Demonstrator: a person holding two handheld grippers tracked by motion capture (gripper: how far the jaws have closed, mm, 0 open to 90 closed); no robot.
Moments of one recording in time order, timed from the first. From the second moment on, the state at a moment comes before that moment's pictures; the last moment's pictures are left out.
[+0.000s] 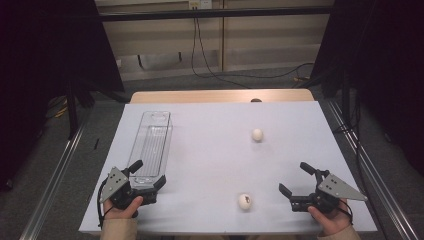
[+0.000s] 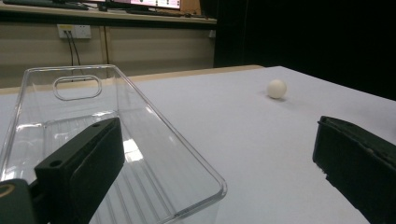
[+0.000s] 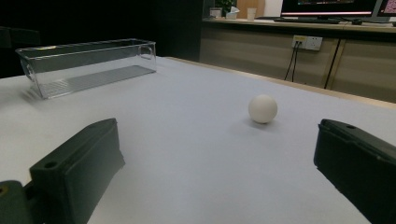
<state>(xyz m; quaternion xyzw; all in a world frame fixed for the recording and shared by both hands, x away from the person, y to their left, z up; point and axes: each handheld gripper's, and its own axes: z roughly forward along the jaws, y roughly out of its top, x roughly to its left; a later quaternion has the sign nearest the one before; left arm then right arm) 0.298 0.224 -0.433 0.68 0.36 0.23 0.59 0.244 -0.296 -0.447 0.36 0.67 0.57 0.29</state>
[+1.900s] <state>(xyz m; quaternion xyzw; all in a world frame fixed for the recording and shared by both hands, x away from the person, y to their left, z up) 0.303 0.184 -0.427 0.71 0.32 0.19 0.60 0.243 -0.294 -0.446 0.36 0.68 0.58 0.29</state>
